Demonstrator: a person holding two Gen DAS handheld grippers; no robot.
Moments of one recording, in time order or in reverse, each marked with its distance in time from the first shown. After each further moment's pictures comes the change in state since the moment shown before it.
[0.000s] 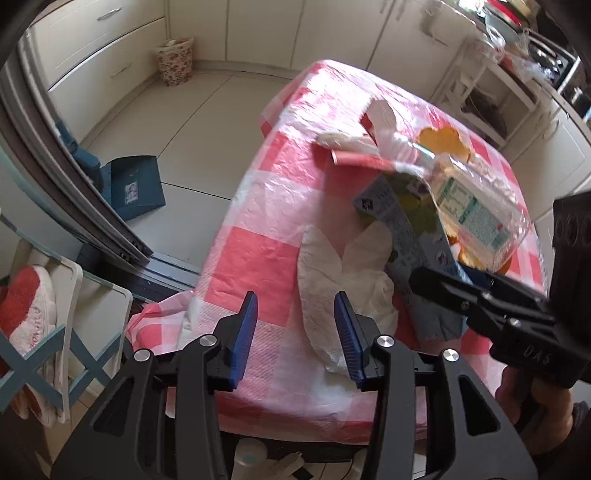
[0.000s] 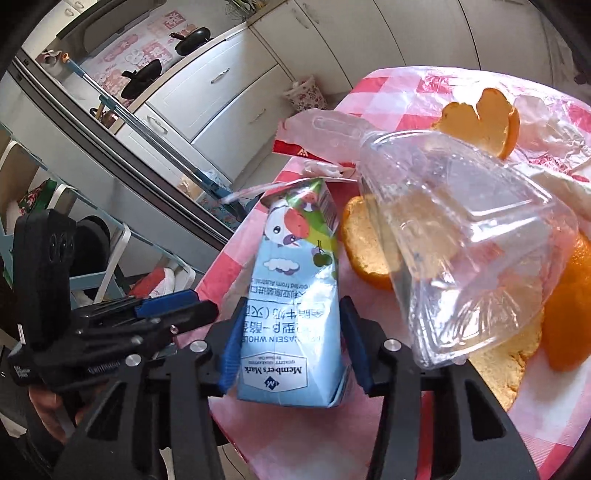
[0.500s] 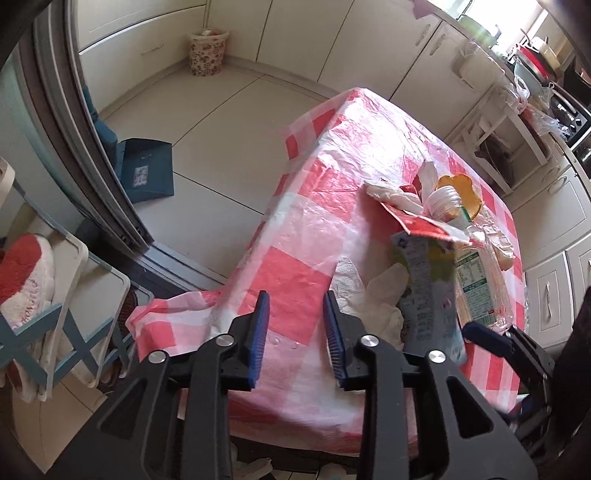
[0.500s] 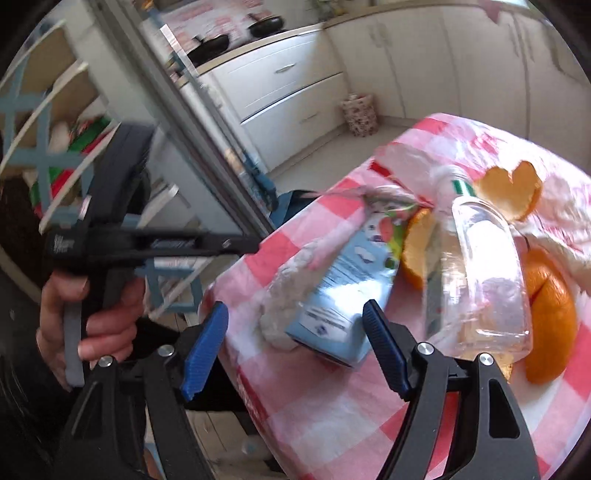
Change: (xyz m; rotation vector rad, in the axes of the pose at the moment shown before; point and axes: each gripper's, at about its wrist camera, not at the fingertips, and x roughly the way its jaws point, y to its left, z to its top) left arm -0.014 0.042 0.007 -0.189 -0.051 -0.043; right arm -0.028 0.032 -0.016 -0.224 -0.030 0.046
